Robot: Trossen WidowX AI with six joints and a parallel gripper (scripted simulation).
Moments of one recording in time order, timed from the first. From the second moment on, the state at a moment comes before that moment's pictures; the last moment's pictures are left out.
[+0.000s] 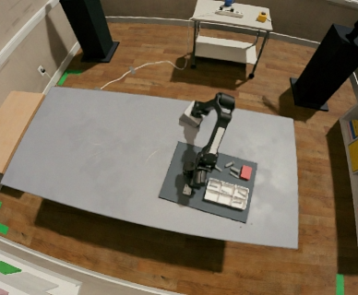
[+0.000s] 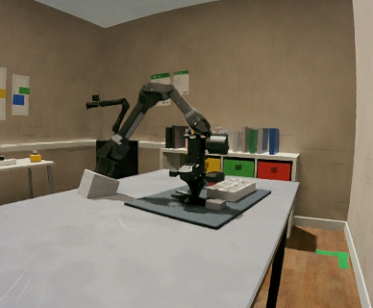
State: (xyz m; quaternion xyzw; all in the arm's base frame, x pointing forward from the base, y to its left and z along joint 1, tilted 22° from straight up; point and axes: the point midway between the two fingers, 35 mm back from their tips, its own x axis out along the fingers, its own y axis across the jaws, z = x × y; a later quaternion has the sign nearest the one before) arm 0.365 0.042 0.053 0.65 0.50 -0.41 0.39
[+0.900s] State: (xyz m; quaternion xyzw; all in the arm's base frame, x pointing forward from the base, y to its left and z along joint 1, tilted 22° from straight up) arm 0.365 0.045 0.053 0.65 0.50 -0.41 0.39
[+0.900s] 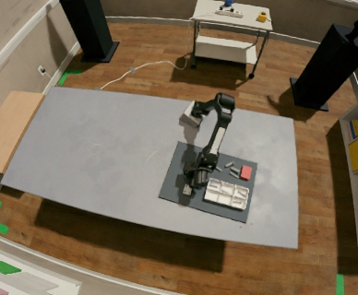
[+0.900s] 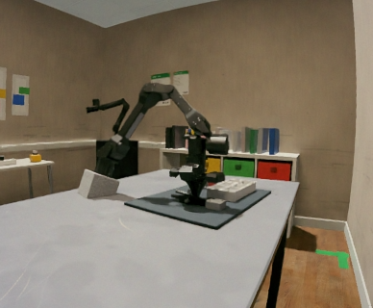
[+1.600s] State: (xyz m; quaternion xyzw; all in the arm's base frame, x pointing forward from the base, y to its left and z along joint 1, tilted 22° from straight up) arm 0.366 0.053 0.056 0.65 0.50 -0.41 0.39
